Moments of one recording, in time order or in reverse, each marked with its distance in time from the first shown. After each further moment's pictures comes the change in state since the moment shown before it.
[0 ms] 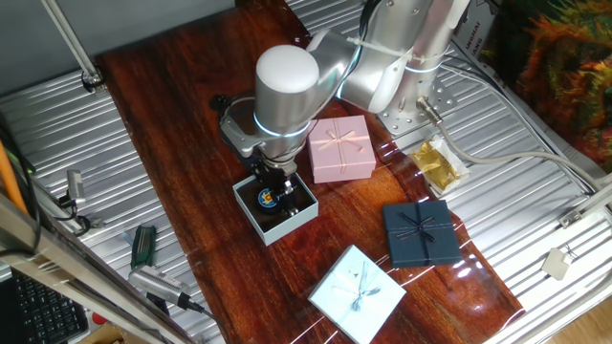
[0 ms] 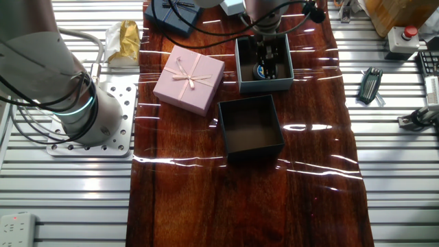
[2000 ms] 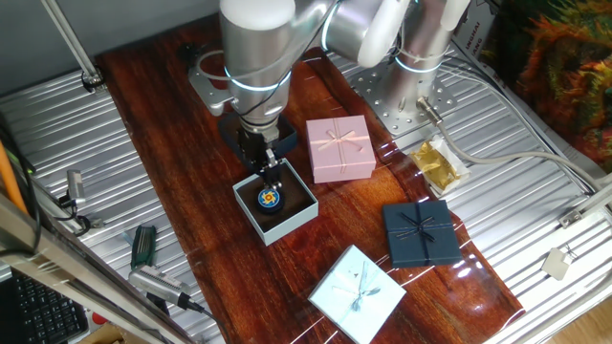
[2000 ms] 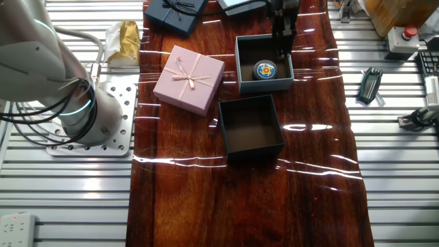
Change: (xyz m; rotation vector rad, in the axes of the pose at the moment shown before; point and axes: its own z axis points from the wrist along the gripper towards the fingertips) arm -0.032 -0.019 -0.110 -0.002 0.029 0.064
